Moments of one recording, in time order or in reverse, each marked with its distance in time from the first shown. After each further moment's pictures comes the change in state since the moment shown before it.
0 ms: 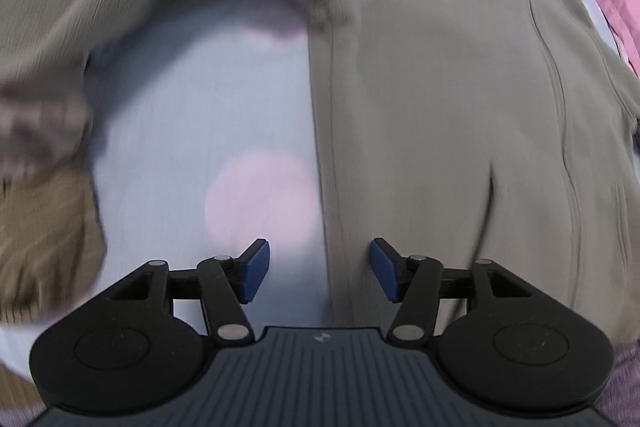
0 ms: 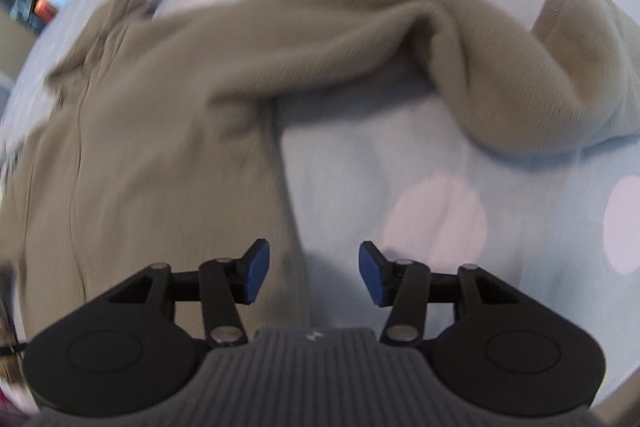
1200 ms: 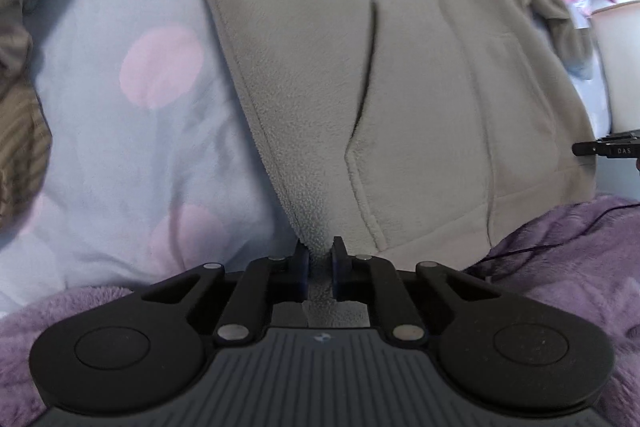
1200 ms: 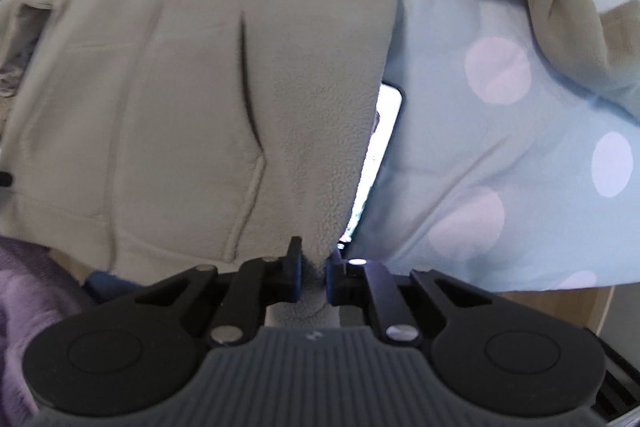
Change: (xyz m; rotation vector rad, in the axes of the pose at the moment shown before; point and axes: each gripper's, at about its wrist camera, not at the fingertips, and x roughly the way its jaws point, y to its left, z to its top) left arm -0.024 -0.033 -0.045 0.192 0.268 -0.155; right arm -0.053 0.062 -0.082 -0.360 0.420 -0.036
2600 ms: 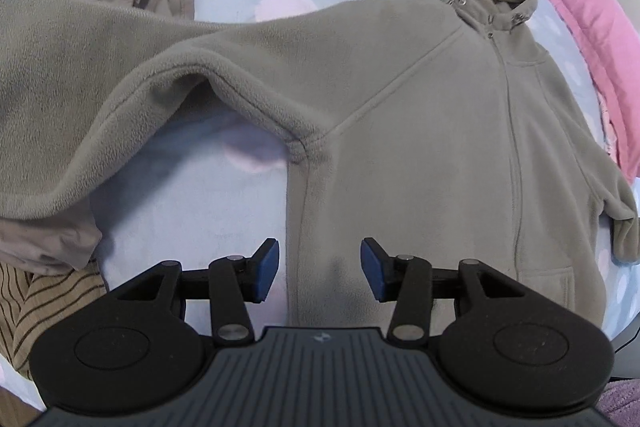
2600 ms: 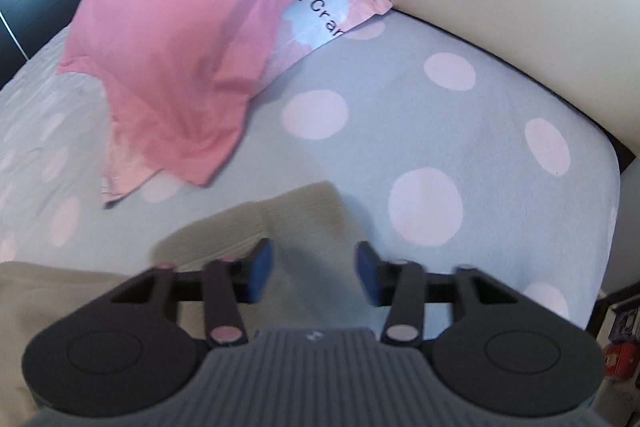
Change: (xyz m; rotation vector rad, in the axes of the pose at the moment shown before) left arm -0.051 0.032 0.118 -0.214 -0.364 0.153; right arm -0.064 -0.321 0.047 0.794 -0.708 -0.323
